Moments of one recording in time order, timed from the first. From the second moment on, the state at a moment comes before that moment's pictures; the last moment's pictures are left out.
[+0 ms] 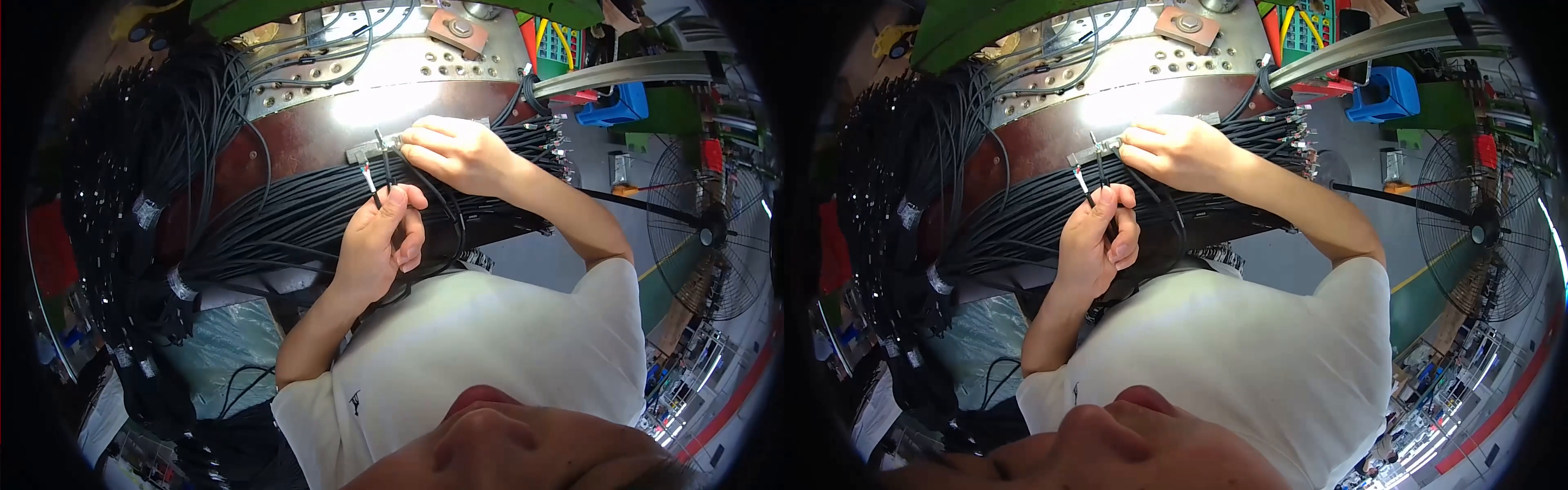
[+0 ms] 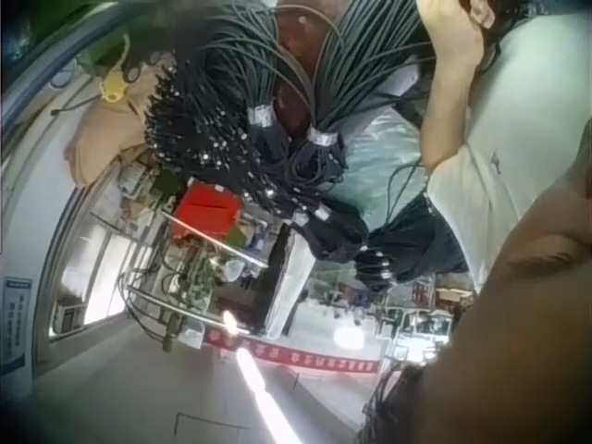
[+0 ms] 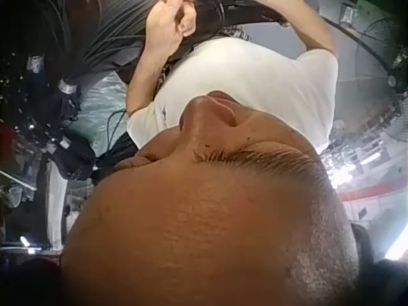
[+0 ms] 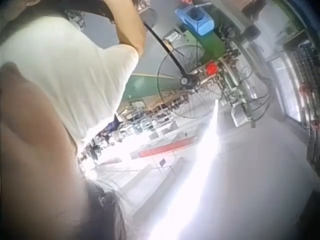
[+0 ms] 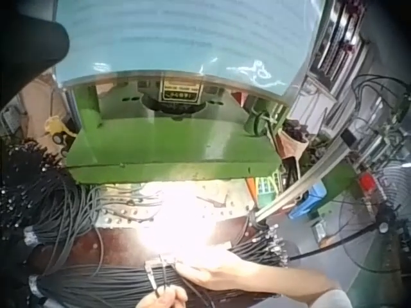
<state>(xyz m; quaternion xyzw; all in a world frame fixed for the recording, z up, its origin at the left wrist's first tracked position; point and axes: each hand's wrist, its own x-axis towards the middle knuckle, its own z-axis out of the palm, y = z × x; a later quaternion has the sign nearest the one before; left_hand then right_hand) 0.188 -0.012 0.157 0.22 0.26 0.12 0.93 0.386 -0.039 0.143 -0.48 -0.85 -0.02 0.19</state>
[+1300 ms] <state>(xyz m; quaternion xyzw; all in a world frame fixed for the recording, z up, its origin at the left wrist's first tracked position) 0.203 -0.012 0.161 0.34 0.25 0.11 0.90 0.421 -0.054 0.142 -0.58 -0.74 0.14 0.30</state>
